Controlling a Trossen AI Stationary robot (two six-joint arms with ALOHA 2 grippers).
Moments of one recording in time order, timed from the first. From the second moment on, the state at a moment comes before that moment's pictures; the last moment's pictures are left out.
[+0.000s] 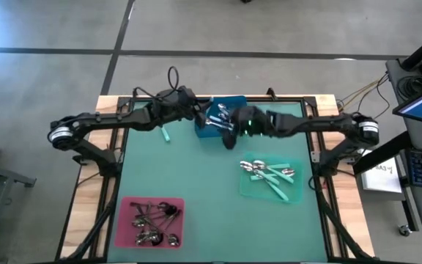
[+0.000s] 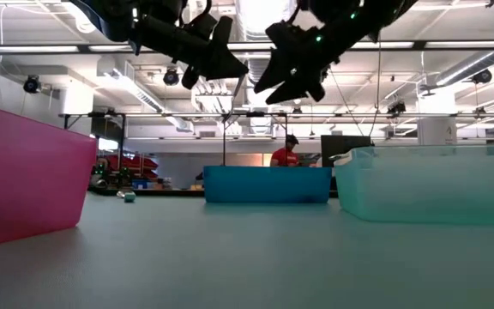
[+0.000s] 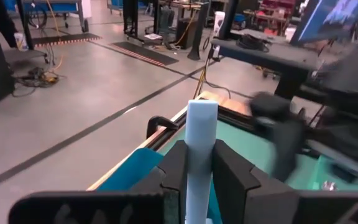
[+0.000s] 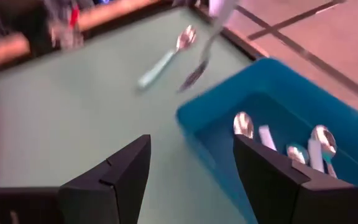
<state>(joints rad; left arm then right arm) 0.39 1.45 0.95 0.33 -0.09 -0.14 -0.21 1.52 1.09 -0.12 0.15 0.24</state>
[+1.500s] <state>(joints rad) 0.37 1.45 0.95 0.36 -0.09 -0.24 -0.44 1.66 1.09 0.42 -0.19 0.35</state>
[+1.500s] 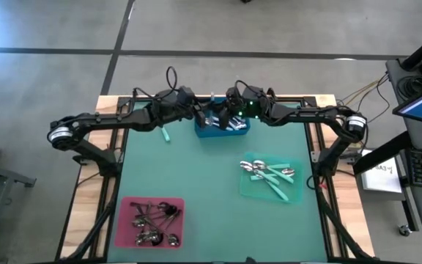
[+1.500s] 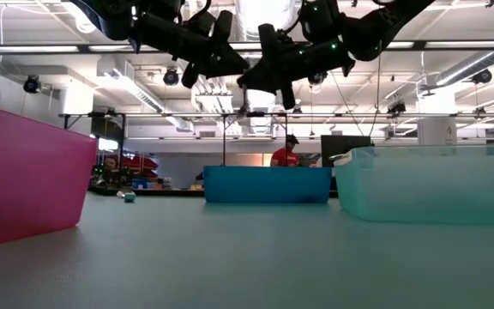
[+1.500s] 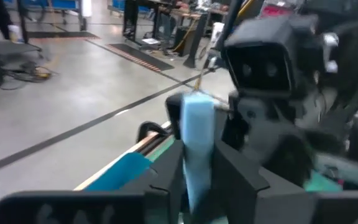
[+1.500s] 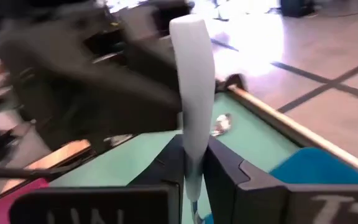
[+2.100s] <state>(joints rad) 0.39 1.44 1.11 -0.30 -0.40 -0.01 -0.56 1.68 1.09 -0.04 0.03 0.13</state>
